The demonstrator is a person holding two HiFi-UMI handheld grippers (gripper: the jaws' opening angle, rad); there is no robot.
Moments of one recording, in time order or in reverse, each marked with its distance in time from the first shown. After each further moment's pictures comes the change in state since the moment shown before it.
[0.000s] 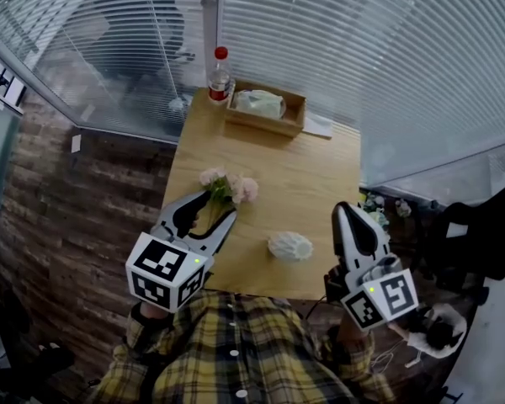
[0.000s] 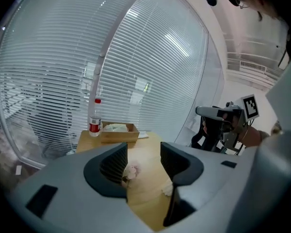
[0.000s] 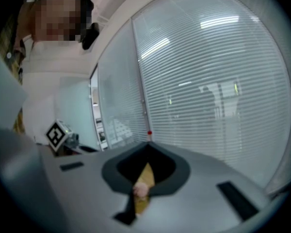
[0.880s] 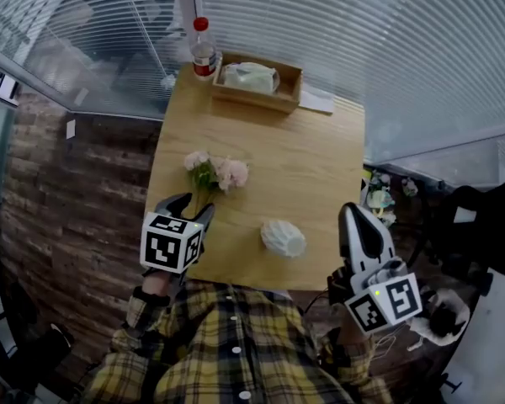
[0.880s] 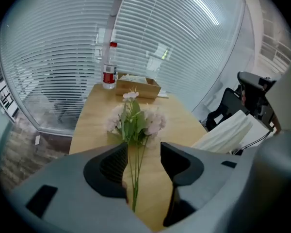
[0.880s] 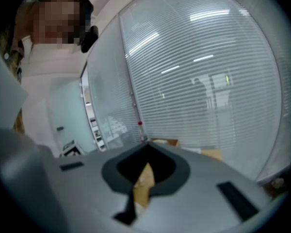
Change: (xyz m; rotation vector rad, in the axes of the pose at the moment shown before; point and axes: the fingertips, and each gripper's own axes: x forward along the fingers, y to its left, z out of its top) left arm 0.055 0.052 -0.140 -0.140 0.422 0.173; right arm -0.014 -0.047 -0.039 0.087 0.067 -0.058
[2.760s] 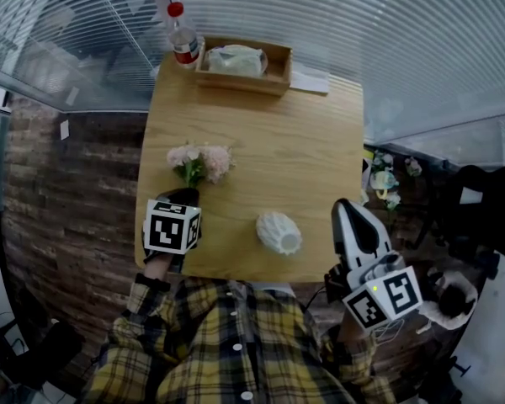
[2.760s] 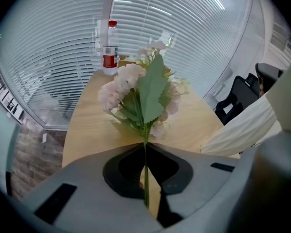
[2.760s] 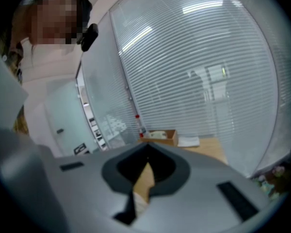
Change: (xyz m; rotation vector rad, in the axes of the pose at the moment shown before) left arm 0.044 0.019 -0.027 0.021 0.122 0.084; right arm -0.005 -0.014 -0.033 0.066 0.055 -0.005
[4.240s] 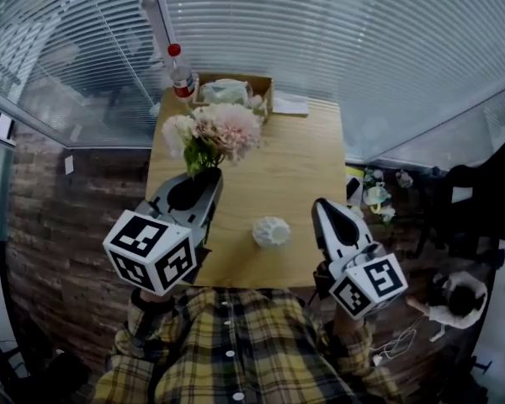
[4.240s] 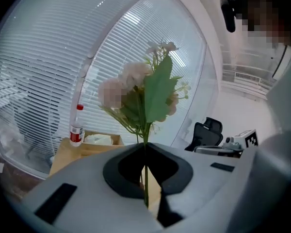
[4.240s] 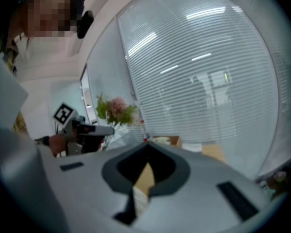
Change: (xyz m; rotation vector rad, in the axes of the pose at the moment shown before) left arm -0.181 -0.109 0.161 0.077 -0.638 -0.353; right arm -0.015 0.026 0.012 -0.033 -0.059 0.019
